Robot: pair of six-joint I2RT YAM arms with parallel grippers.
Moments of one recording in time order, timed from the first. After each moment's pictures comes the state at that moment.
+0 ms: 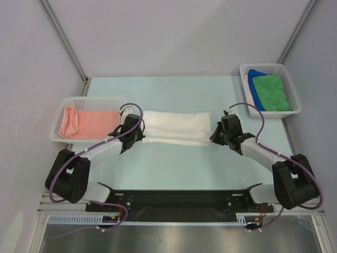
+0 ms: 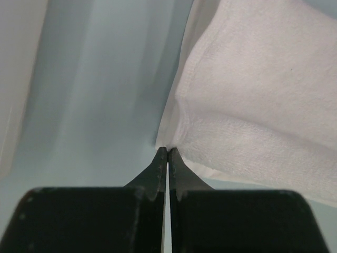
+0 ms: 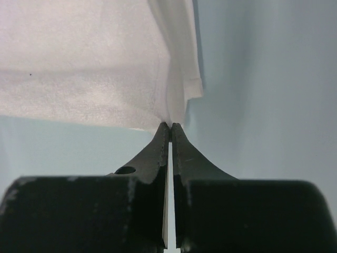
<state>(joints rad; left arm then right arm) -0.44 1.39 0.69 -0.10 -0.34 -0.61 0.37 1.33 0.66 -0.11 0.01 0.62</state>
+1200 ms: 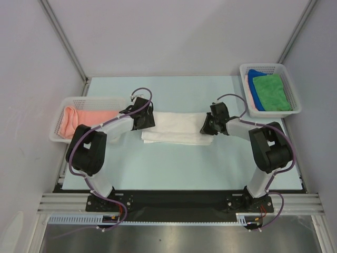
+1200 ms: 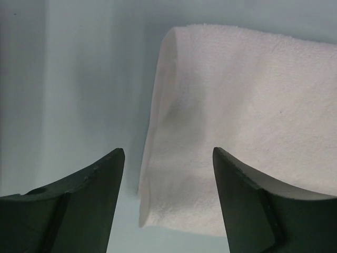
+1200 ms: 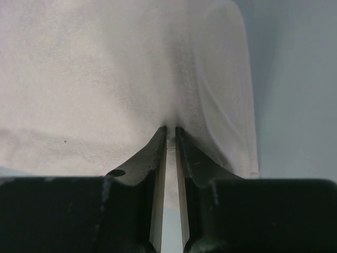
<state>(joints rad) -0.42 1.73 1.09 -0.32 -0.26 -0.52 0.37 1.76 0.96 -0.10 -0.10 0.64</state>
